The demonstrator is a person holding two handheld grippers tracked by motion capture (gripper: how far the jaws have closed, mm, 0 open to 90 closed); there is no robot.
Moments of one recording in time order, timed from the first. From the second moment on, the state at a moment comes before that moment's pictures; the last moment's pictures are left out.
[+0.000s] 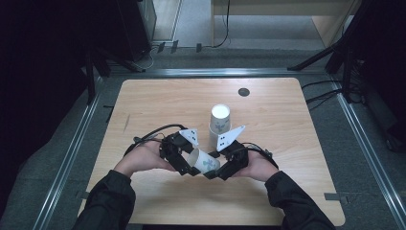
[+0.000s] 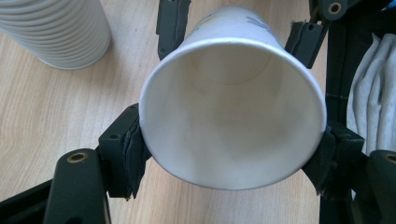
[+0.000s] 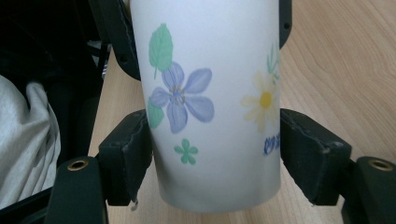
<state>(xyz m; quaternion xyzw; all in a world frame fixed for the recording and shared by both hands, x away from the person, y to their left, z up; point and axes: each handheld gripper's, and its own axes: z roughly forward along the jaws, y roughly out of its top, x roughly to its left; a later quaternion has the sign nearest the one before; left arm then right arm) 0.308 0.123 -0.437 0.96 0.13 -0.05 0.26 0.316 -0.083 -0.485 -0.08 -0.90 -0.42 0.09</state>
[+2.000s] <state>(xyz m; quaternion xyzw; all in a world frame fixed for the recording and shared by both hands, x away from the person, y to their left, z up) 0.304 0.150 -0.443 0.84 0.20 -0.07 0.49 0.321 -0.096 -0.466 -0.08 -0.86 -0.49 0.10</state>
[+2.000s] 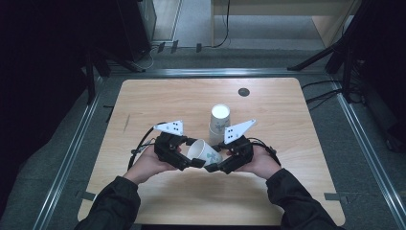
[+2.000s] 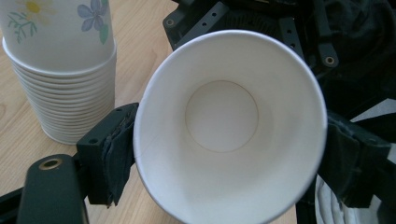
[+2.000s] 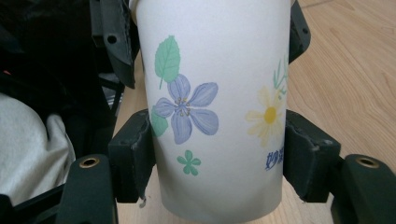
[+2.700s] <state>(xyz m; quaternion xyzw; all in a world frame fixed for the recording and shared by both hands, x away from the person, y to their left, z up) 0.303 0.156 -0.435 0.85 0.20 -0.05 0.49 0.319 -0.093 -0.469 -0.08 -0.87 -0.47 0.09</state>
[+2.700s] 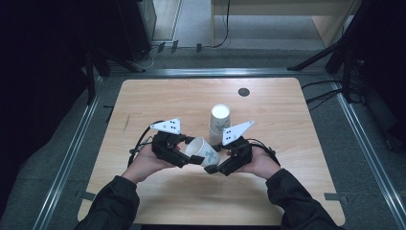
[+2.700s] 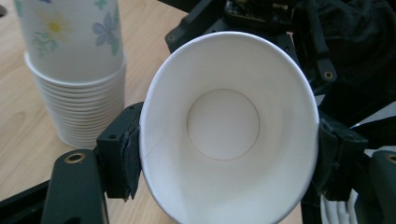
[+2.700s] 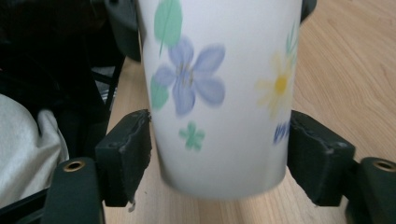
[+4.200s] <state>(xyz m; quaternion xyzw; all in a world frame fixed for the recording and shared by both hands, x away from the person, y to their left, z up) 0.324 0.210 -0.424 0.88 0.26 0.02 0.40 0.312 -0.125 -0.480 -0.18 -0.88 -0.43 -0.05</state>
